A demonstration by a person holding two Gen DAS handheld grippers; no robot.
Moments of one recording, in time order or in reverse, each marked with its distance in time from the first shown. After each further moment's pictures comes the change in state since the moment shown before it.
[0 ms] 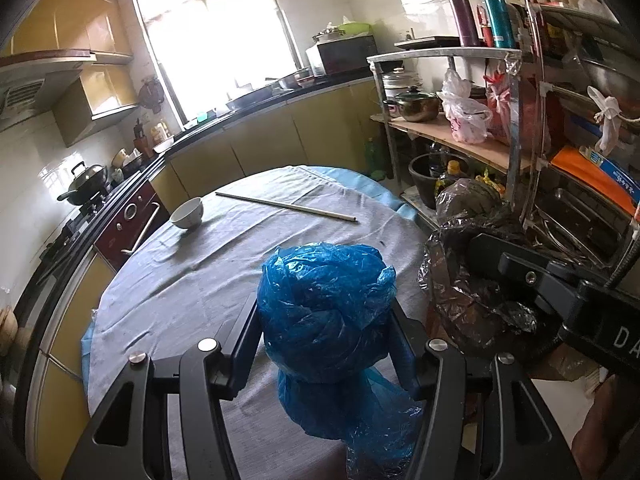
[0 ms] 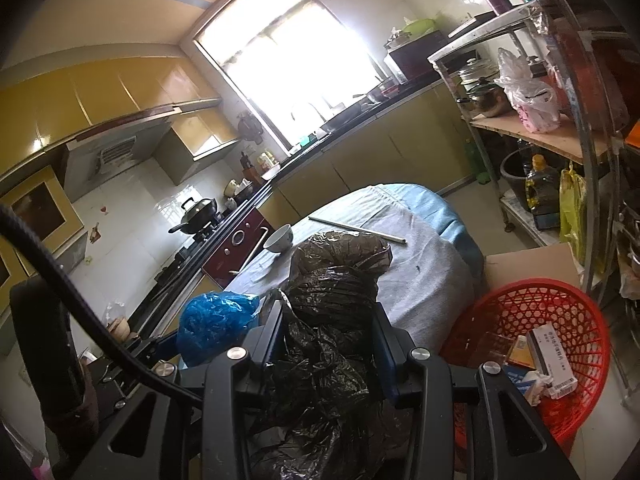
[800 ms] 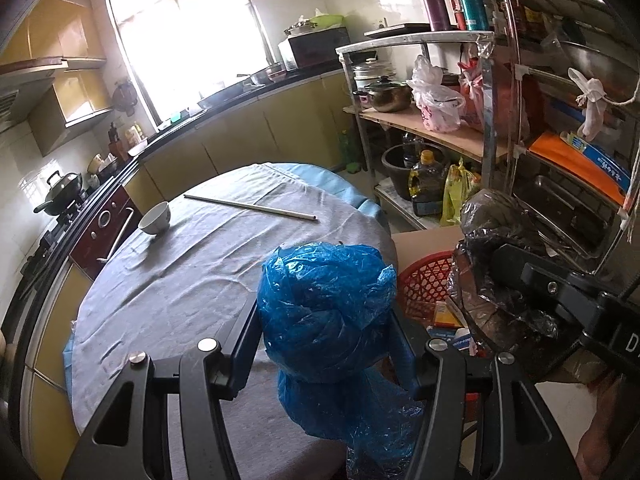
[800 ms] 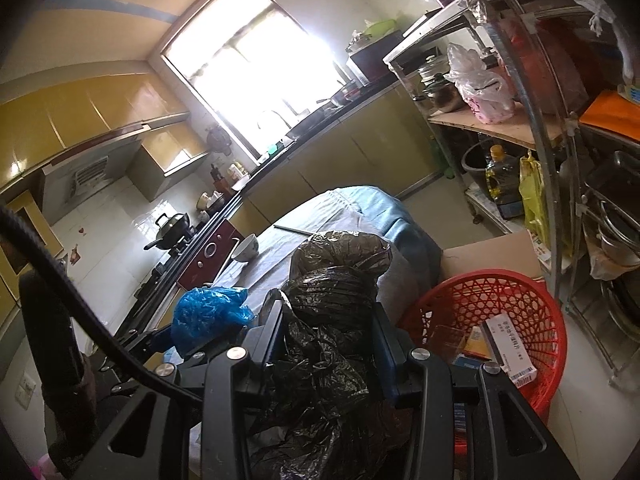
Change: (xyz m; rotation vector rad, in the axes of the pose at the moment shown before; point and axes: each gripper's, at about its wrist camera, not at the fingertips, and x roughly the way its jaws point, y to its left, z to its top) left arm 0.017 -0.042 0.010 0.042 0.029 -0.065; right arm -0.029 -0.053 0.001 0.073 -0.016 -0.084
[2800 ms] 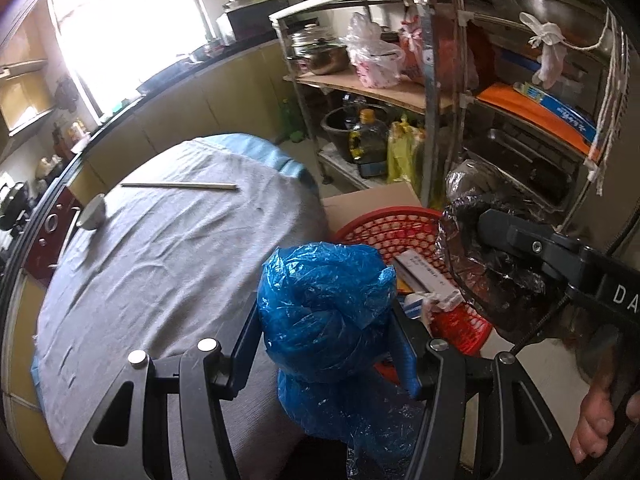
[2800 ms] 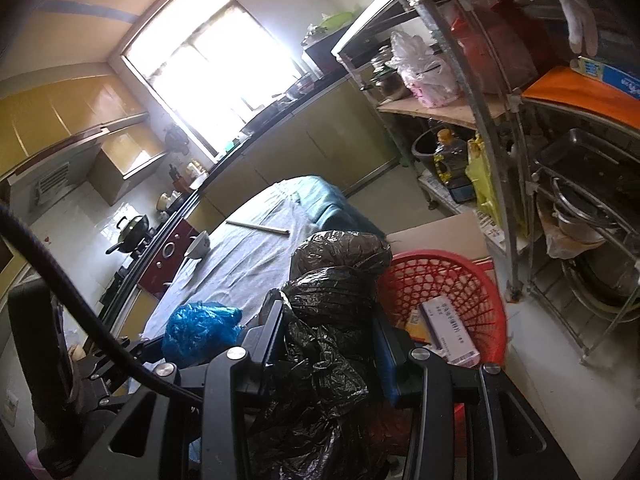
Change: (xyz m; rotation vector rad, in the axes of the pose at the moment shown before) left arm 0.038 -0.053 -0.009 0.104 0.117 -0.185; right arm -0.012 -0.058 -0.007 0.057 0.022 -0.148
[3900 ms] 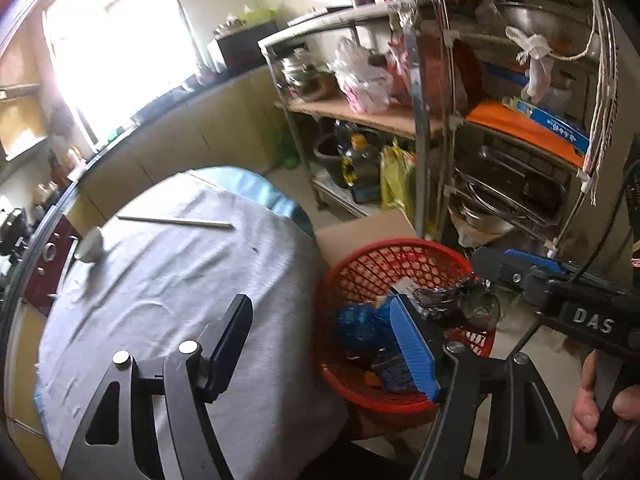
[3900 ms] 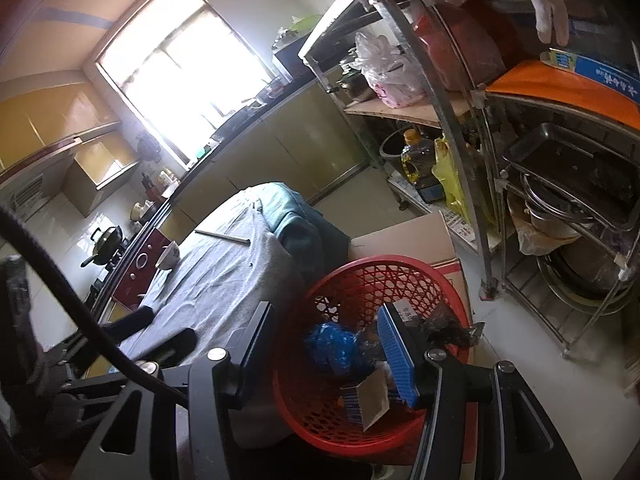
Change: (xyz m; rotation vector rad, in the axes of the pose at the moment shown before) left arm -0.013 0.000 0.016 0.044 -0.106 0.019; right arm 0.009 -0.026 0.007 0.035 -0.005 -0.087
